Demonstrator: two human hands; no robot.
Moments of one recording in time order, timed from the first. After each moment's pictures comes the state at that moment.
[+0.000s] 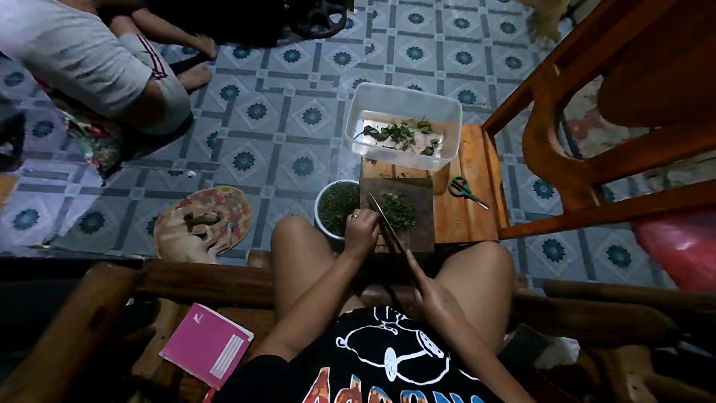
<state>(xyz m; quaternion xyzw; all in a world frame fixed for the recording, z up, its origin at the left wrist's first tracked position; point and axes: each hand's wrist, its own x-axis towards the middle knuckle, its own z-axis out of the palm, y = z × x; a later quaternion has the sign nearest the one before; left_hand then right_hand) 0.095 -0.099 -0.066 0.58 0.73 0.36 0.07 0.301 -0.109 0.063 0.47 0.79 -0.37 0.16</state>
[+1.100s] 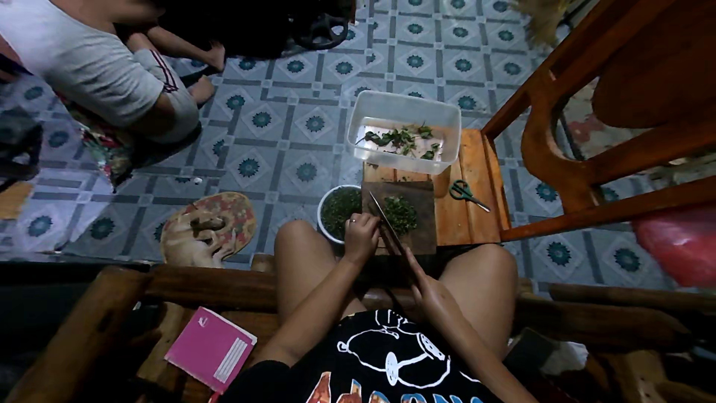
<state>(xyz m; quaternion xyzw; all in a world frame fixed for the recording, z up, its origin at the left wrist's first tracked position) 0.094 -0.105 -0.064 0.57 0.74 0.35 0.04 0.297 -0.105 0.058 0.46 0.79 -0.38 0.15</state>
